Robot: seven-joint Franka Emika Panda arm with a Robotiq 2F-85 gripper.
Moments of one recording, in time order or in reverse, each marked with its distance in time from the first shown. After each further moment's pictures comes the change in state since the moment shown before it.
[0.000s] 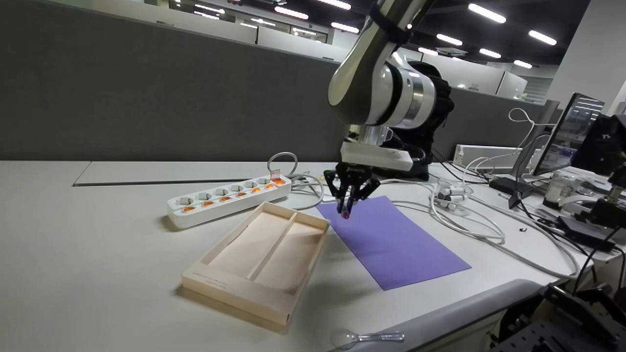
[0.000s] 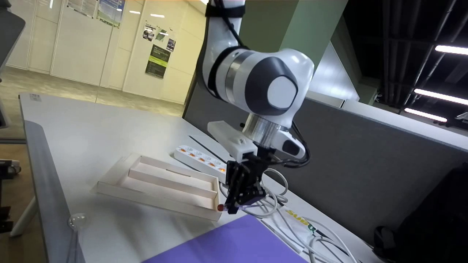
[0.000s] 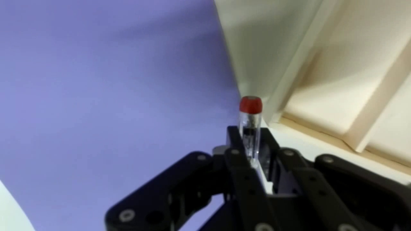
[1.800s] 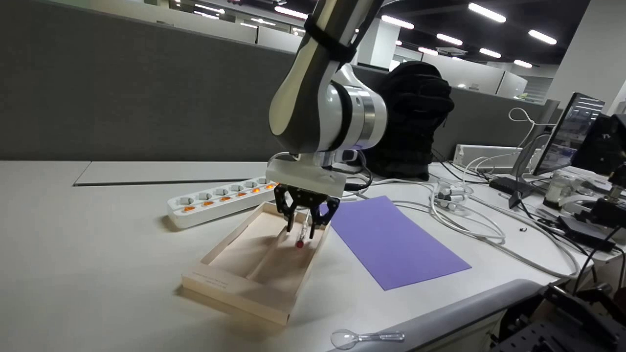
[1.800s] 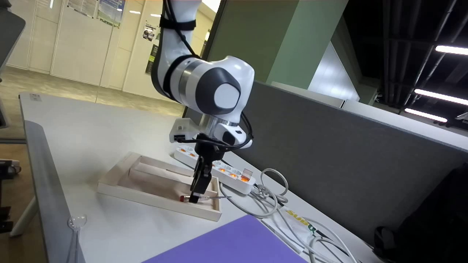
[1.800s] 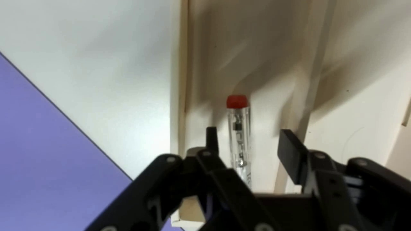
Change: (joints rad) arm 0.303 0.108 -0.065 0.024 0.057 0.079 0.518
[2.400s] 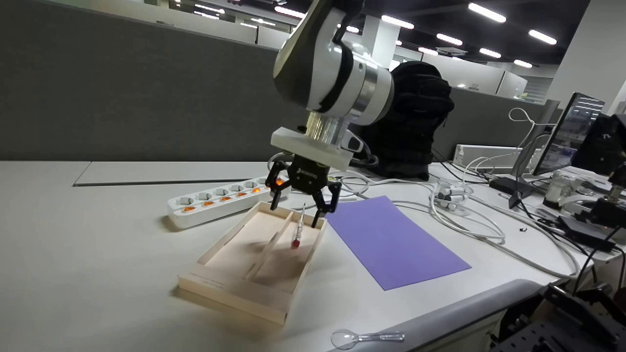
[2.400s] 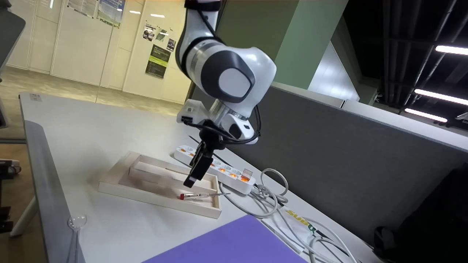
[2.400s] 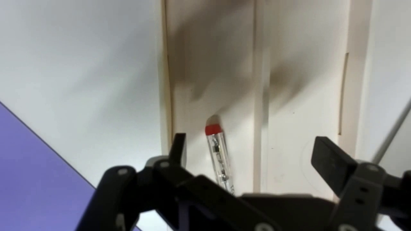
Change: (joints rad) arm -0.245 -0.098 0.223 0.007 0.262 -0.173 -0.222
